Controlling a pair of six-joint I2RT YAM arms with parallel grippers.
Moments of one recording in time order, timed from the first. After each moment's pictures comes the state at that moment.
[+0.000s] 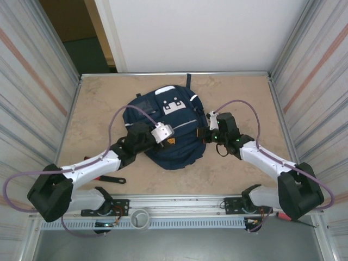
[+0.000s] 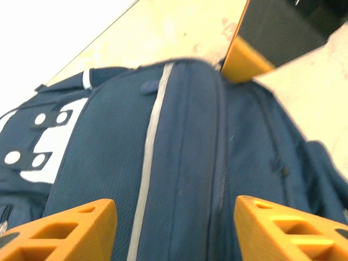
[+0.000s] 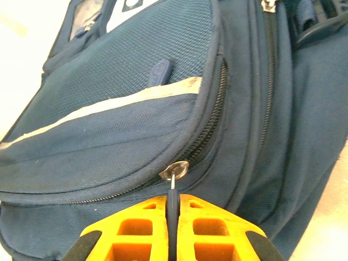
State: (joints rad) left arm -0.75 1.24 0.64 0.18 0.15 0.38; right arm 0.49 1.24 0.65 -0.06 -0.25 0.41
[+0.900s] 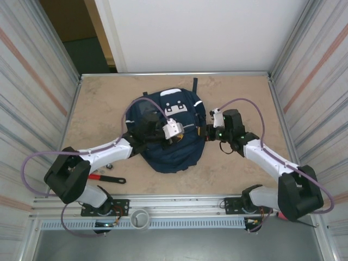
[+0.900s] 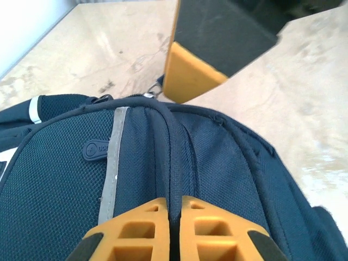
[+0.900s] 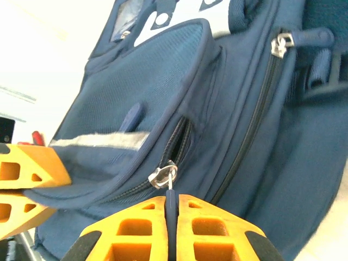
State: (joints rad) left arm -0.68 1.45 0.80 0.15 0.48 0.43; right arm 0.37 1.26 0.70 -0.10 -0.47 0.41
